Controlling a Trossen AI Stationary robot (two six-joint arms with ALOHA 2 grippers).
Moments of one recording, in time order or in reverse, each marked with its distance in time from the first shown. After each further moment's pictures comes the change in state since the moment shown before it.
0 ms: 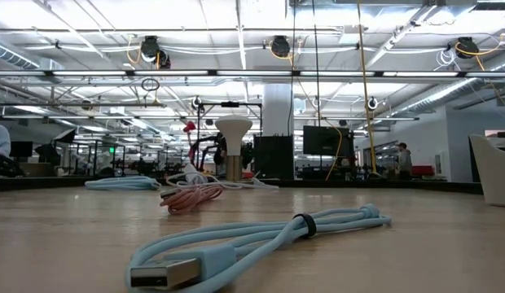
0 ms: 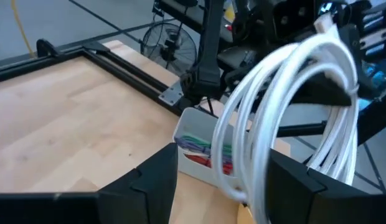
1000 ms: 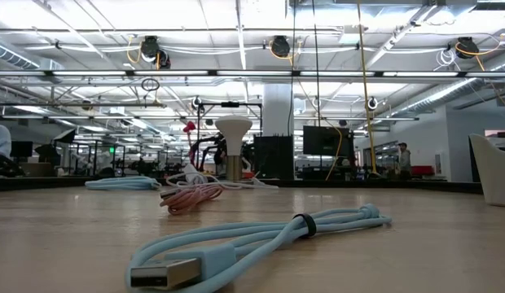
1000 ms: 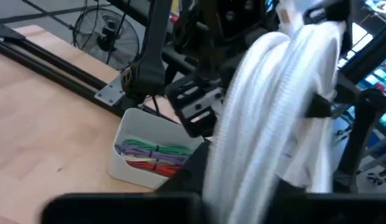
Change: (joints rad) left arm 0.092 0.059 0.000 0.200 0.317 0.039; right arm -0.093 0.123 0.002 0.243 -0.073 0.037
